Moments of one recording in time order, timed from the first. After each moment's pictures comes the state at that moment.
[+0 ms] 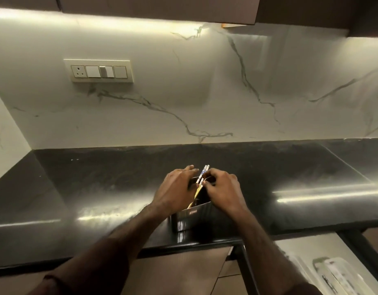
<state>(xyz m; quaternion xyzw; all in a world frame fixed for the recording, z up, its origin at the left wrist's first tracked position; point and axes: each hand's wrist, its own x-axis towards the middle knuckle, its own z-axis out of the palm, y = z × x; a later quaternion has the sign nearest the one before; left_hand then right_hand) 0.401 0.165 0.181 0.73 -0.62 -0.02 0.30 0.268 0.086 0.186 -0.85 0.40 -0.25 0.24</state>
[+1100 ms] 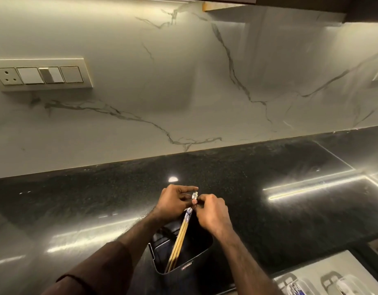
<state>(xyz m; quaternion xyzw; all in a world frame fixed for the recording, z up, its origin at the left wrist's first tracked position) 0.471 0.017 0.123 0.67 -0.51 -0.34 0.41 0.333 -0.016 0.133 -0.76 0.54 -0.14 0.33</state>
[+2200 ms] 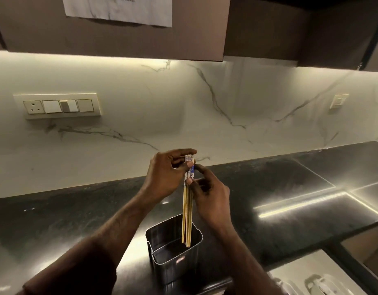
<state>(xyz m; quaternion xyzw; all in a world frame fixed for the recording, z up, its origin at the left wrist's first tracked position) 0.431 0.082 0.284 0.56 -0.57 -0.14 0.59 0.303 0.049 0.228 -0.71 0.35 -0.49 0.36</state>
